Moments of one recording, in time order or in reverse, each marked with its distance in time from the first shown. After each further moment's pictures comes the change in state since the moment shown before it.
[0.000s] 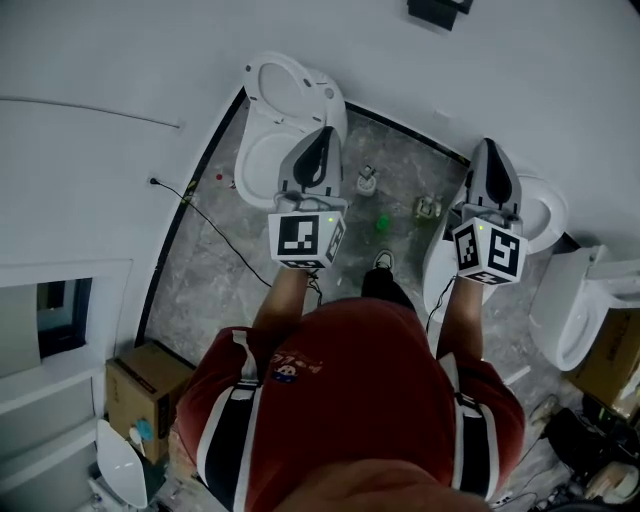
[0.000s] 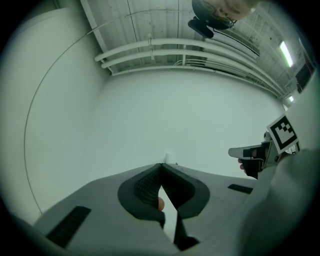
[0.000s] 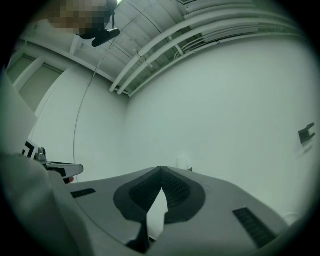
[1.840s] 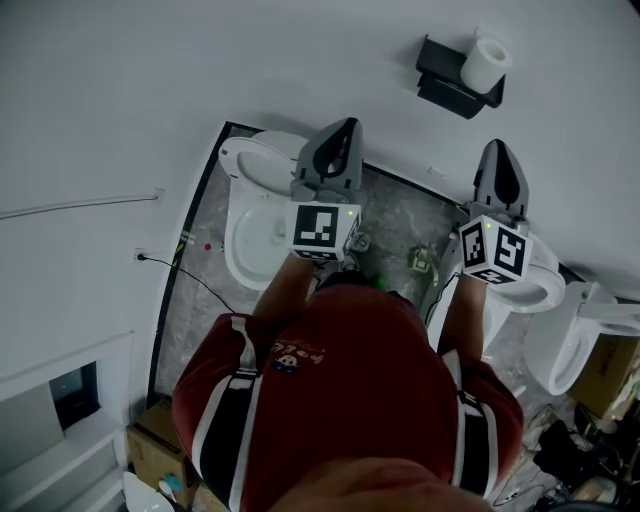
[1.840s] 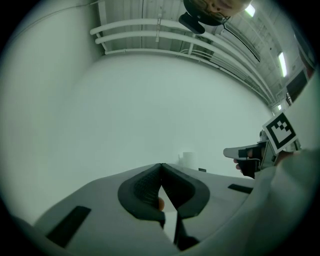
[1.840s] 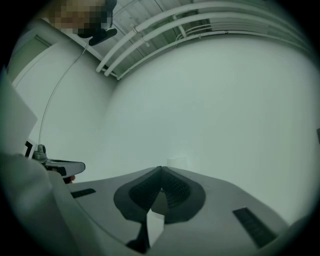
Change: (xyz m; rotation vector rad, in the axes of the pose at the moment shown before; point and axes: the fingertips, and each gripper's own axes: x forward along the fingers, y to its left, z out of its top) left arm 0.361 0.125 -0.054 -0.020 -0.019 -0.176; right arm 0.350 -0.056 -0.049 -0.066 0.014 -0.138
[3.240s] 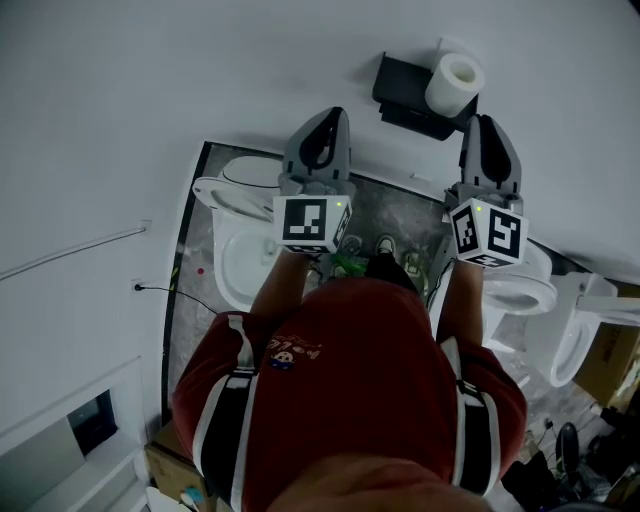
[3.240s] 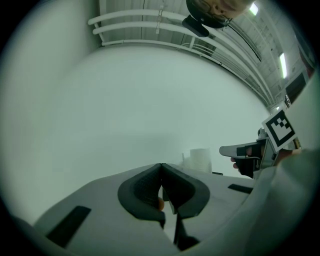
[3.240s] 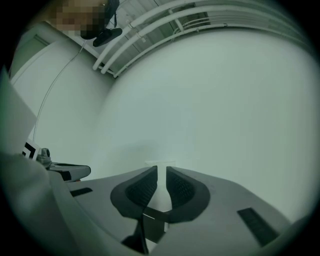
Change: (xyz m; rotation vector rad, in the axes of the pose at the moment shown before) left arm 0.134 -0.008 -0.018 -0.010 -0.003 -0.034; right arm 0.108 -0.063 -0.003 -0.007 -0.015 0.019
